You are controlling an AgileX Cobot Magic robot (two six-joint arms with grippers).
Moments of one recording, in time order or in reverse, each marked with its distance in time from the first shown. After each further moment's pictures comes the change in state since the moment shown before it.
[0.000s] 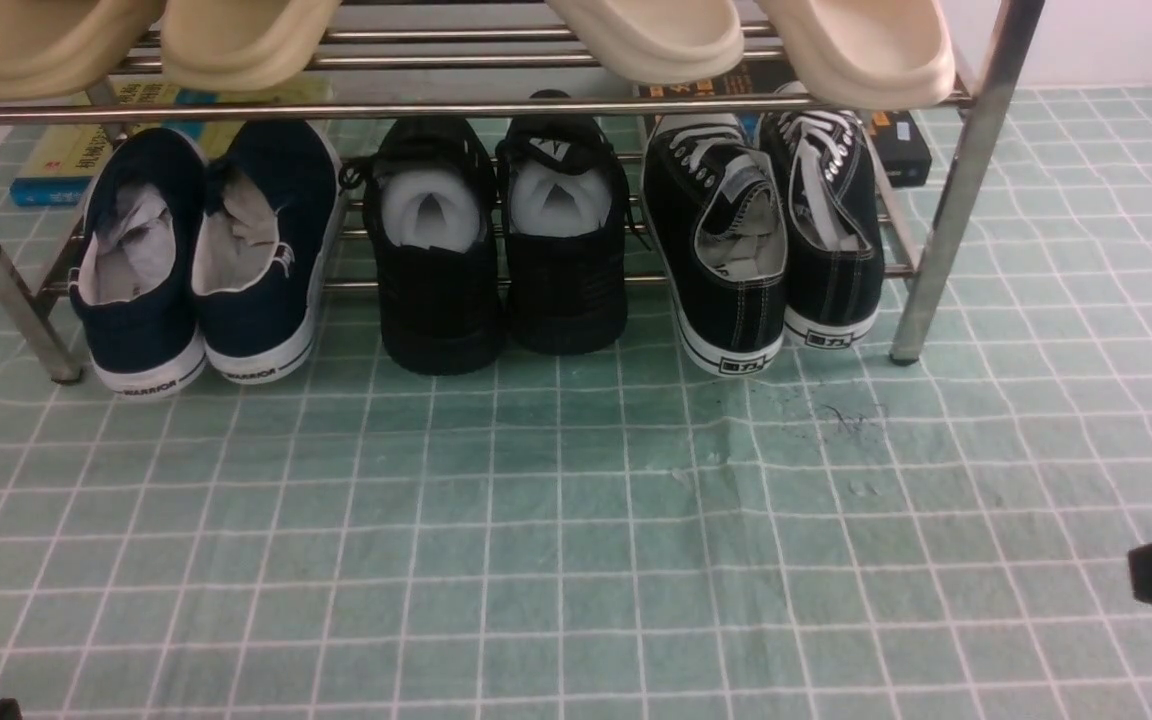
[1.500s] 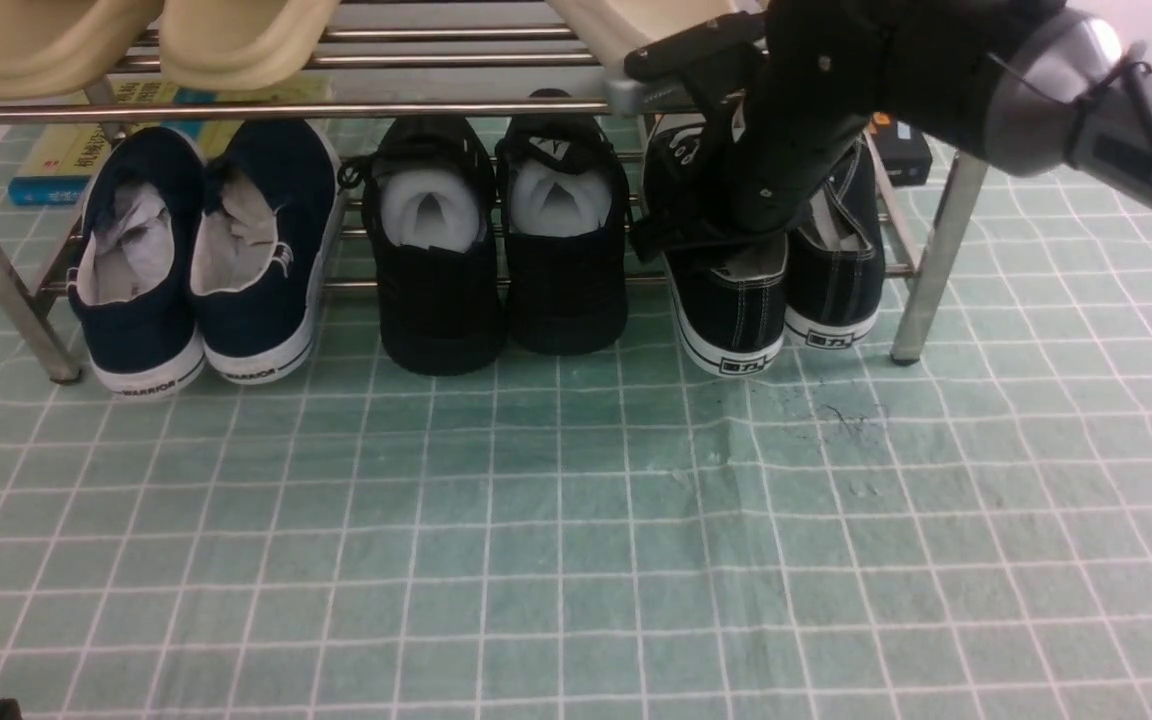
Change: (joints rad) right arm 0.510 1.139 -1.220 -0.684 -0.040 0.413; left arm -0.001 0.000 0.000 0.000 0.001 0.000
